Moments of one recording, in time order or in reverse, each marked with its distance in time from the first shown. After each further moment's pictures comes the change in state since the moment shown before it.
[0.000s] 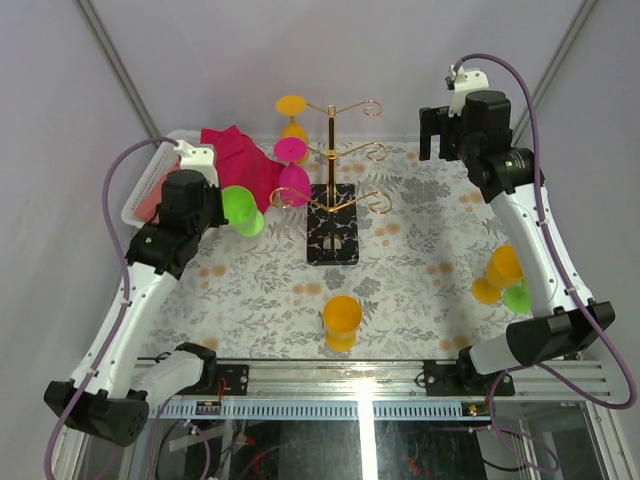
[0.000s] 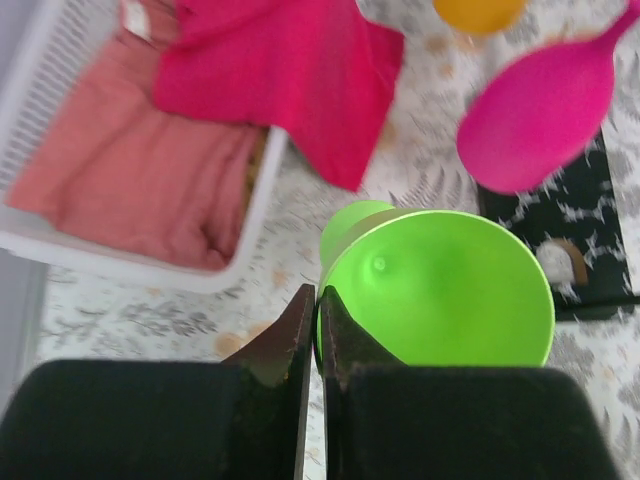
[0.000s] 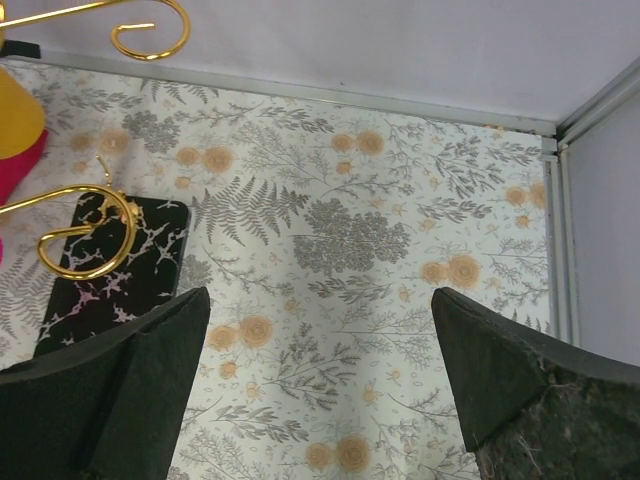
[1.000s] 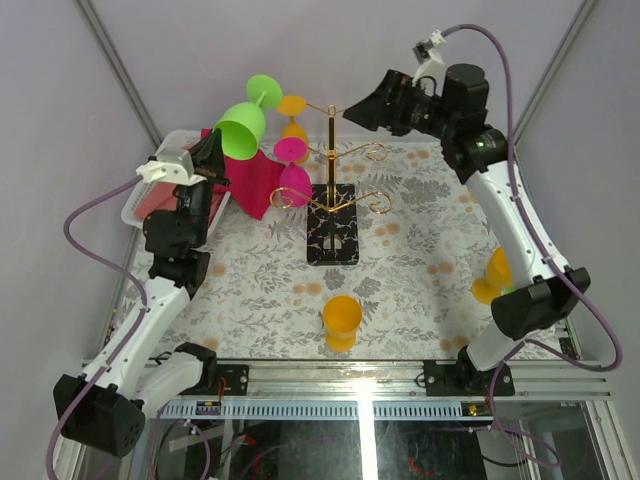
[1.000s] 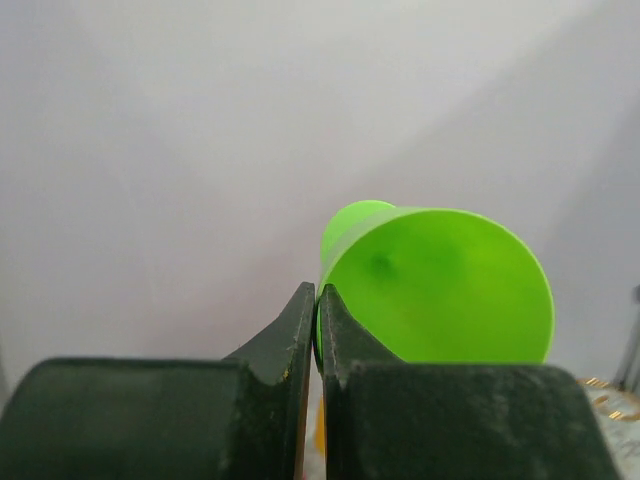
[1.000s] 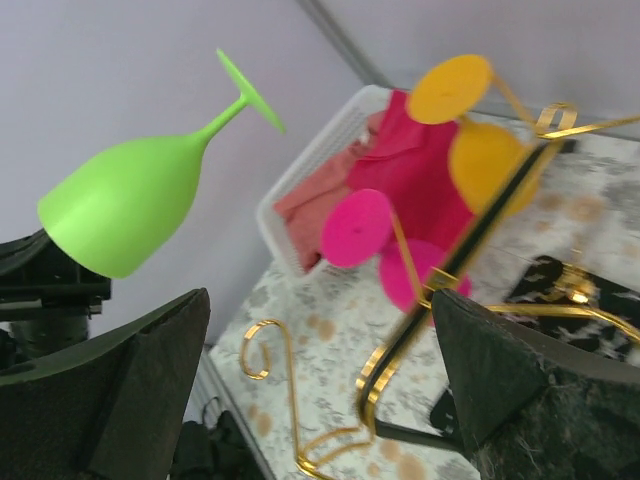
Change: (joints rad) left arm -0.012 -0.082 -0.316 1.299 0.058 0.140; right arm 0.058 0.150 0.140 0.296 -0.734 0.592
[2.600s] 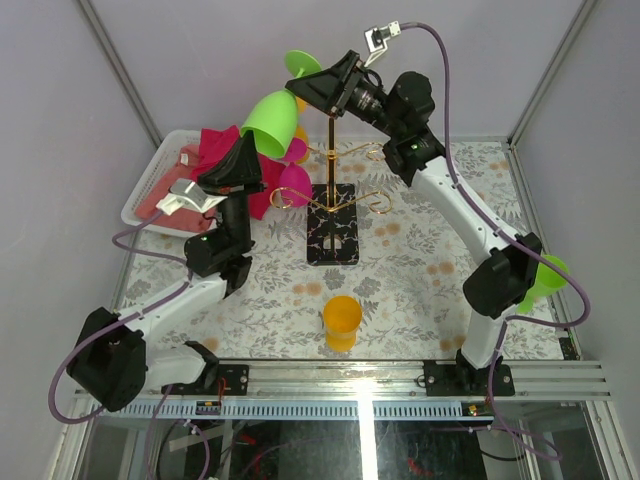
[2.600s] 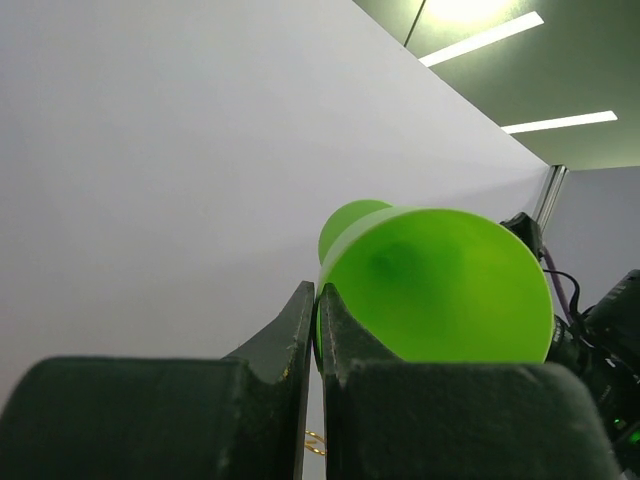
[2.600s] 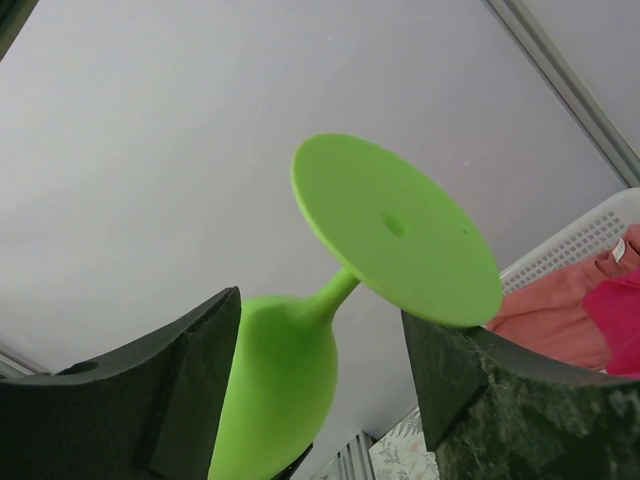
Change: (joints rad) left arm -0.292 0.260 -0.099 0.784 -0.252 -0.188; right arm 0.231 0.229 0.074 0.679 0.022 0.479
